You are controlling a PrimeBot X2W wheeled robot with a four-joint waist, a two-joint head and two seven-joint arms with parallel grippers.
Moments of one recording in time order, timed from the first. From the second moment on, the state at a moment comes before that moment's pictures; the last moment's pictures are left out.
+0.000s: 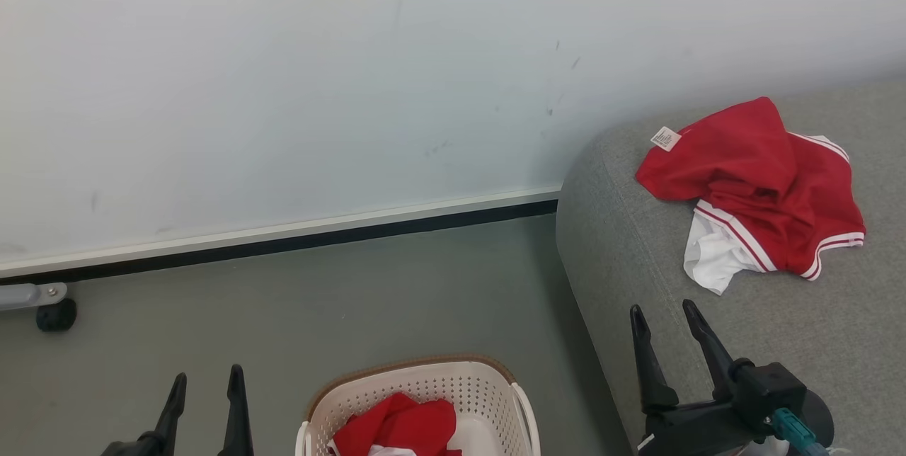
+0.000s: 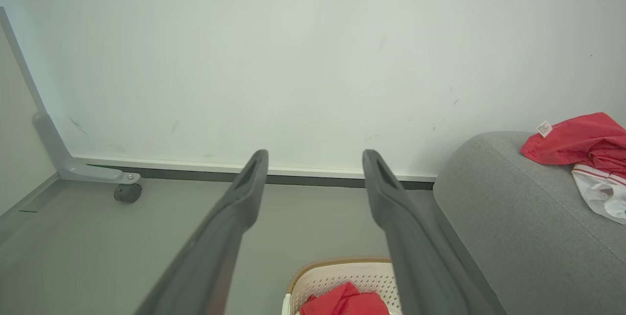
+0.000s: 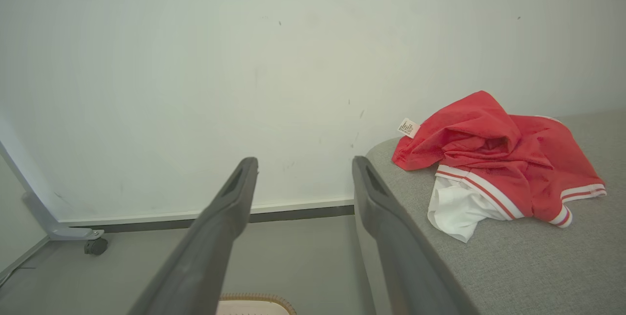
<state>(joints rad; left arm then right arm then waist) 0.07 0.21 -0.17 0.16 -0.49 0.12 -0.25 -0.11 -0.13 0.35 0.20 0.31 -0.11 -0.25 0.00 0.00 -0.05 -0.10</state>
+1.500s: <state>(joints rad) -0.27 0.15 -0.43 0.37 -0.28 0.03 -0.10 -0.27 -0.16 0.21 0.00 0.26 -0.12 -0.26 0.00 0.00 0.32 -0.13</state>
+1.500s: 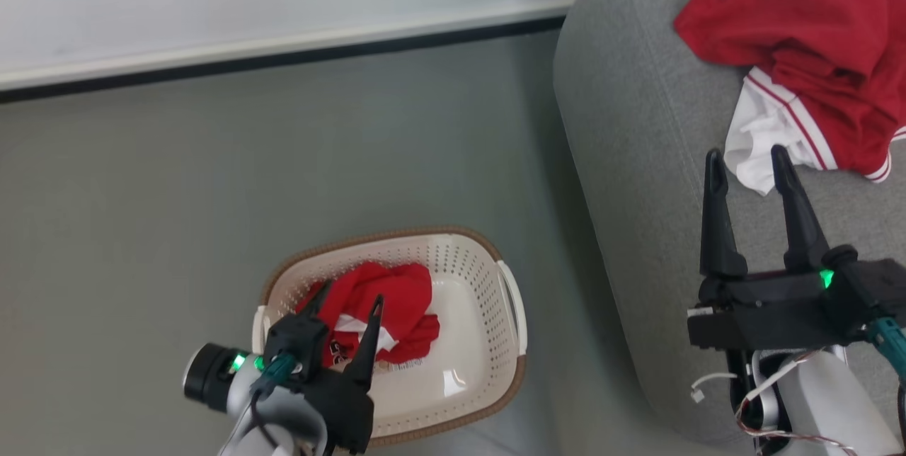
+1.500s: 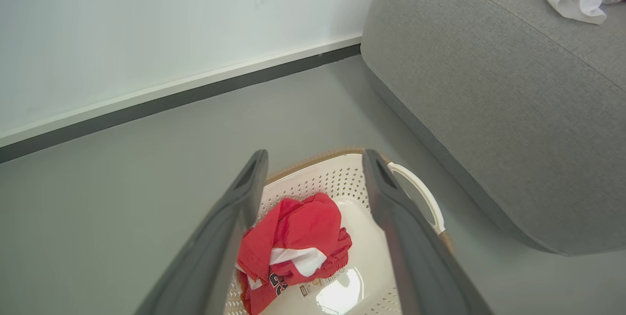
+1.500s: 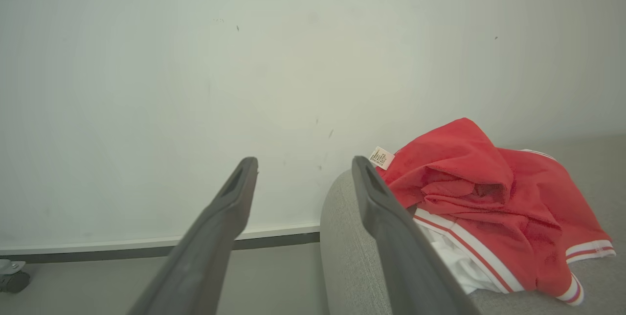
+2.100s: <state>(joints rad) -0.54 0.11 -0.53 0.63 -0.18 0.00 0.00 -0.43 -0.15 0.18 -0.14 0.22 -0.12 -0.26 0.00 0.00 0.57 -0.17</state>
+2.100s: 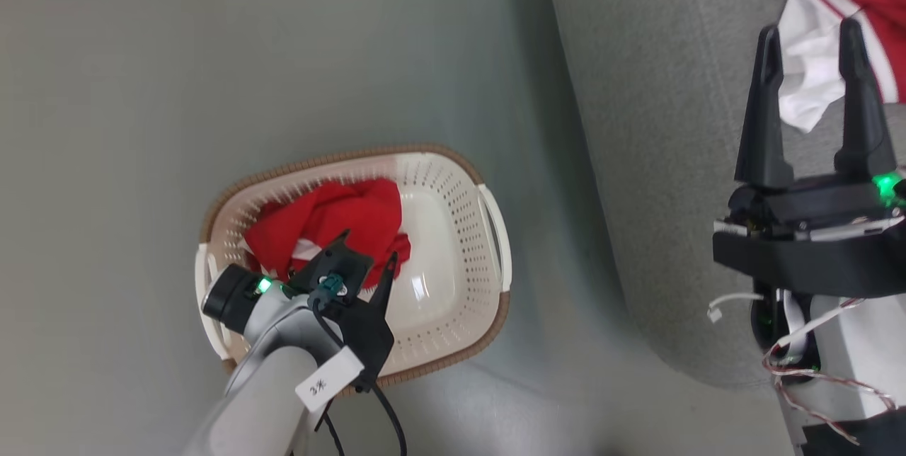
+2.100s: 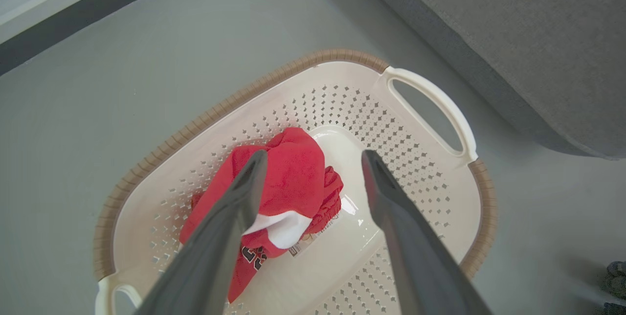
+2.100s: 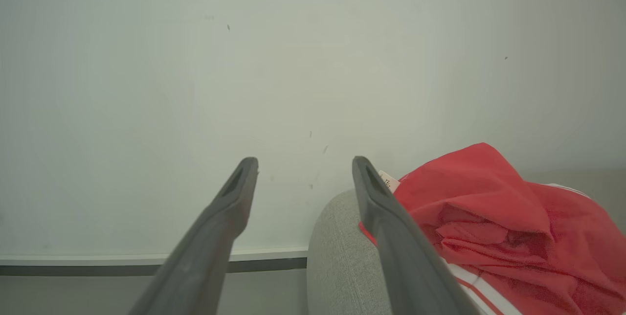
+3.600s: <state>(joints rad) -0.90 0.14 -0.56 0.96 -0.06 -0.01 -0.06 -0.74 -0.12 0.25 -0.24 0.12 -0.12 -0.26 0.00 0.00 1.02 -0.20</state>
